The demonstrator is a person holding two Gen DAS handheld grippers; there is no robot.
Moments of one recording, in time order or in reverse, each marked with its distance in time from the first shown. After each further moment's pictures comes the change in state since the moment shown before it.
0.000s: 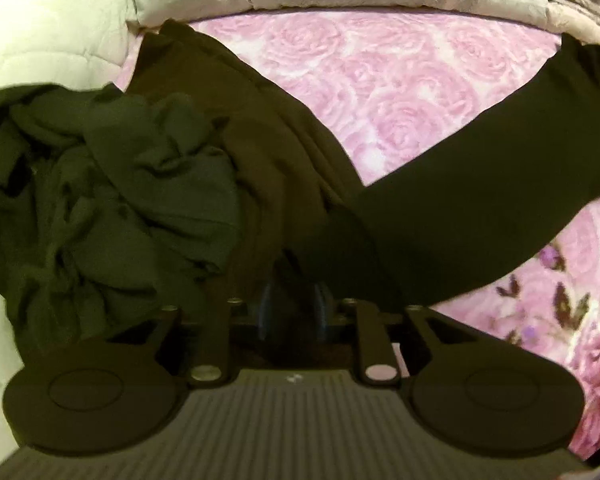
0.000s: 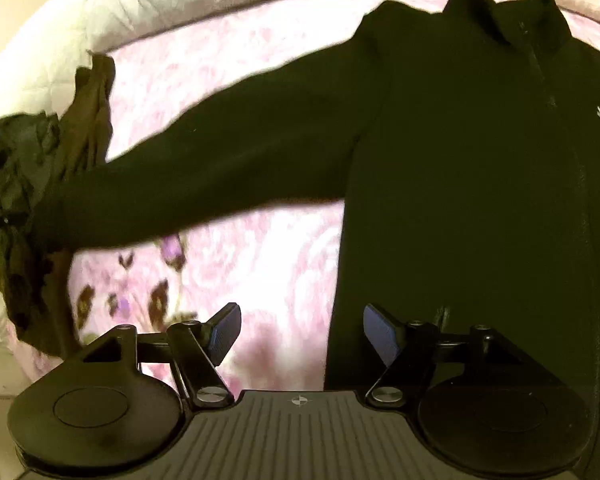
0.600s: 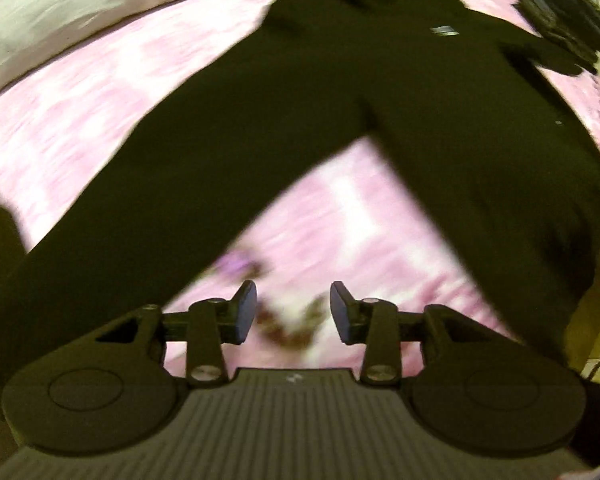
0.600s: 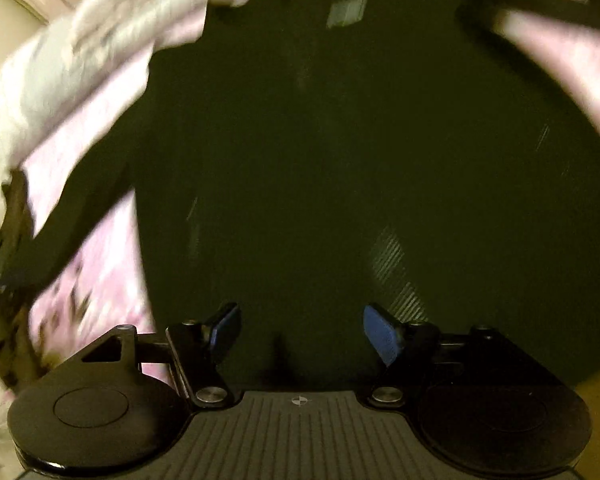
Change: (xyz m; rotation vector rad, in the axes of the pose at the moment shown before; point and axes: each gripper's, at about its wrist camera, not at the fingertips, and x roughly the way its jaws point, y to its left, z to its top) left arm -0.021 -0.270 0.008 0.363 0.025 -0.349; right arm -0.110 -0.165 -0.117 0.377 -0.249 -0.148
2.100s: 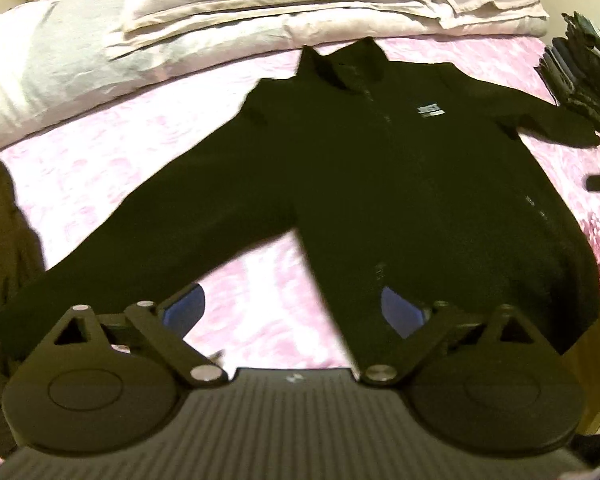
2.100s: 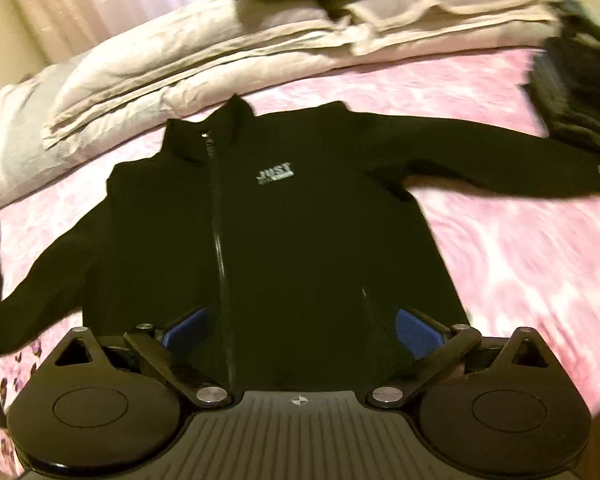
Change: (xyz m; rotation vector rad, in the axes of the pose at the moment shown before) left arm -0.079 -0.096 0.026 -0.129 -0.123 0.148; right arm -0.071 -0.008 0.065 -0.040 -0.143 -0.156
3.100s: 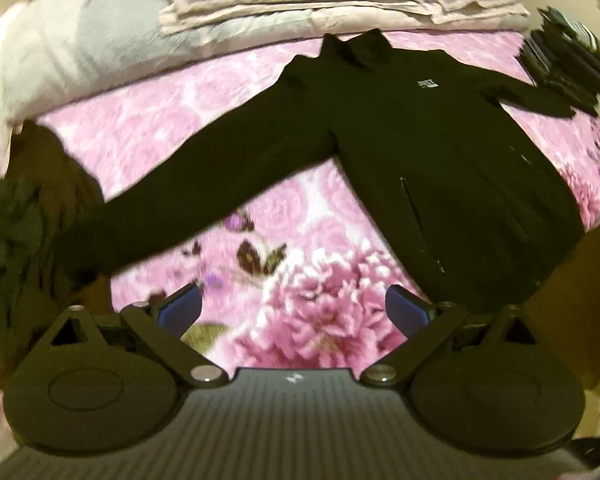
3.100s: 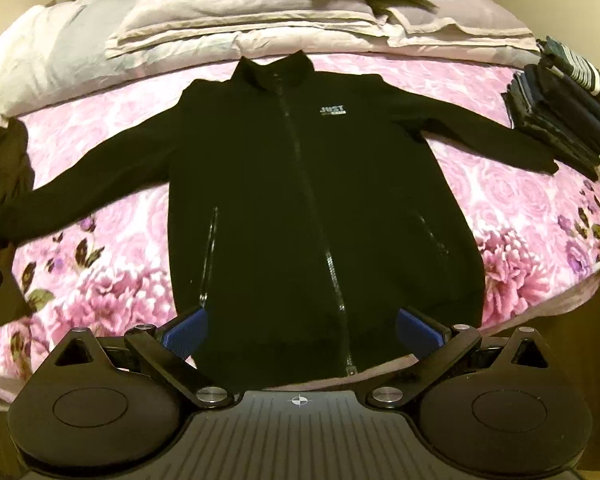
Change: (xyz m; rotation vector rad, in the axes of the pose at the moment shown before) left arm -0.095 0.074 -0.114 0.004 -0.021 -0.032; right arm -0.123 0.154 -0.138 -0.169 0.074 -0.099
